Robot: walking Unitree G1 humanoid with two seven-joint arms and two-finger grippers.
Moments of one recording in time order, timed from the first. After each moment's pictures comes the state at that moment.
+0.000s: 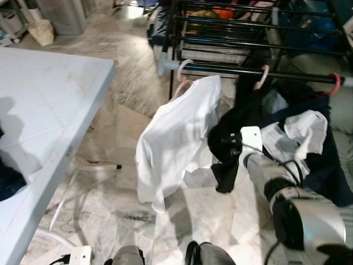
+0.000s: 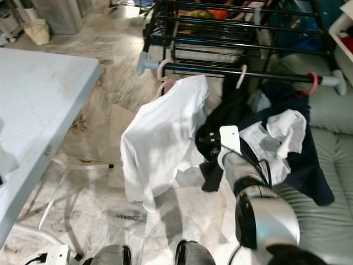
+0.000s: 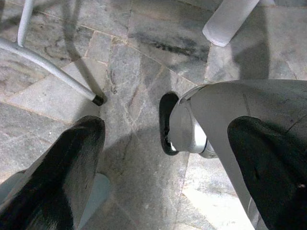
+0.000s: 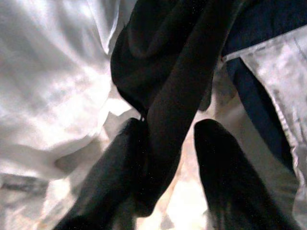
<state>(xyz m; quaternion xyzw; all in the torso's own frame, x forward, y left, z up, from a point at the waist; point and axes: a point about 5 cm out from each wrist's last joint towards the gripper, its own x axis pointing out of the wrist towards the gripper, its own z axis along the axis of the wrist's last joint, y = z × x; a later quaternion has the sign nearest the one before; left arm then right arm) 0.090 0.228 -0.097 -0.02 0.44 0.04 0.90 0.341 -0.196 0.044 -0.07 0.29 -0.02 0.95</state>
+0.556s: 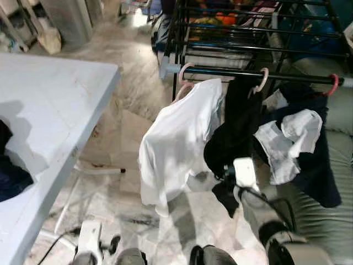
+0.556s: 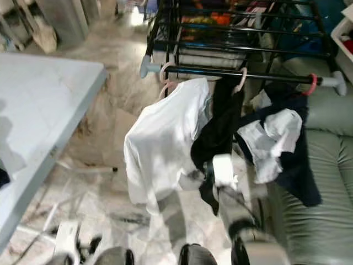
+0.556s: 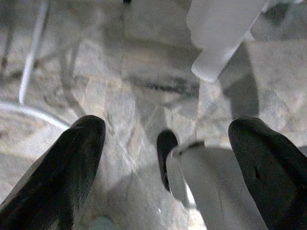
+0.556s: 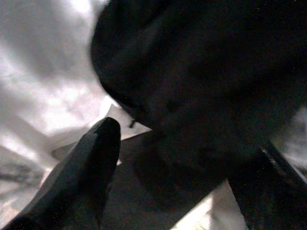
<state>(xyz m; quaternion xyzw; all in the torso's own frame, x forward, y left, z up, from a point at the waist) 0.152 0.220 -0.084 0.00 0.41 0.00 0.91 0.278 -0.185 -0.017 -0.09 0.27 -0.02 0.96</state>
